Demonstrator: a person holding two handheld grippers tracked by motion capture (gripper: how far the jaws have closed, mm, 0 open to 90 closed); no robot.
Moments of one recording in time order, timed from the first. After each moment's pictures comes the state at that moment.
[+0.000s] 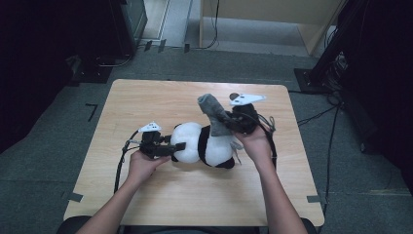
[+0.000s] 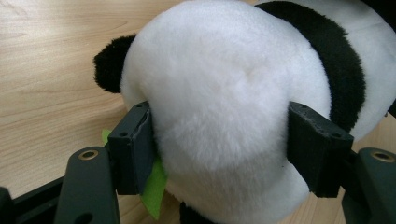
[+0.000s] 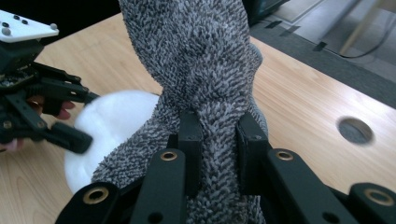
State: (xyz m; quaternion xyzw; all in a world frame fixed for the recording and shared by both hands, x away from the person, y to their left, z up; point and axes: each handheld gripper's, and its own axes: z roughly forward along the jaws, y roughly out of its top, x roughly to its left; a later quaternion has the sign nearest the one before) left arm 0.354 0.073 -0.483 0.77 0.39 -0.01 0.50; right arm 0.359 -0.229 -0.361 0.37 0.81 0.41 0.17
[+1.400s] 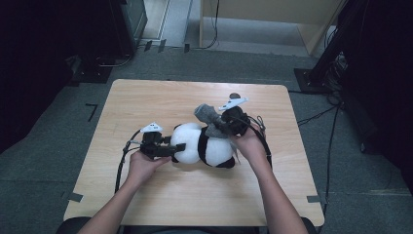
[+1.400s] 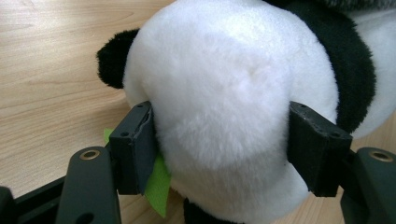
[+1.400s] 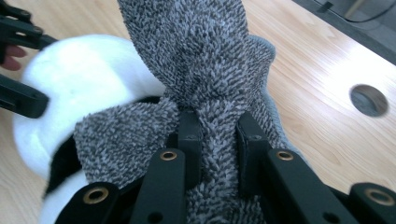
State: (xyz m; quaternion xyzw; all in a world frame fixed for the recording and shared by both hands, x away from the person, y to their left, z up) left arm 0.355 0.070 -0.482 0.78 0.40 0.00 0.48; right arm 0.374 -0.226 -0.395 0.38 0.85 0.33 0.17
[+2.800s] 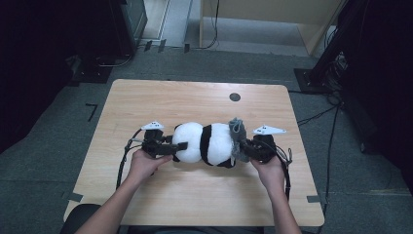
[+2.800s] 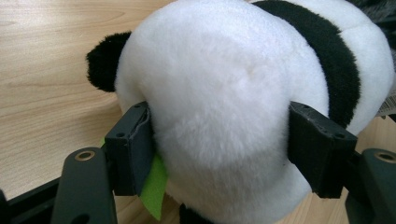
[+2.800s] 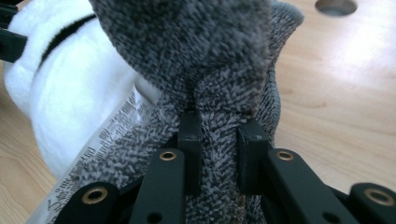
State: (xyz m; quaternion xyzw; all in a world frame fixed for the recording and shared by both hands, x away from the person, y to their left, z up) left arm 0.359 0.066 -0.479 0.78 0.41 -0.03 0.48; right arm 0.309 -0.300 -0.450 0.49 0.76 0.41 0.14
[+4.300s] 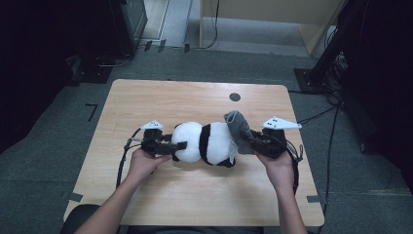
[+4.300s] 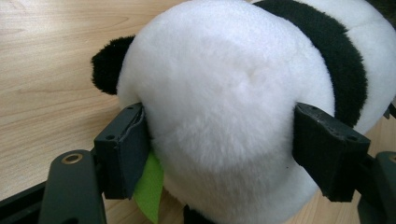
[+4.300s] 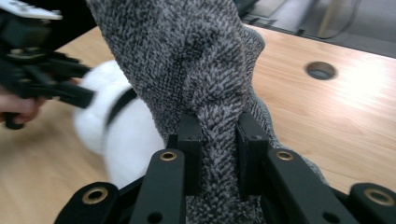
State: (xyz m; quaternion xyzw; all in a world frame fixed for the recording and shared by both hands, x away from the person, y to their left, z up) left arm 0.361 0.068 -0.480 0.77 0.40 -0.02 0.49; right arm 0.290 -0.300 -0.385 0.45 0.75 0.45 0.17
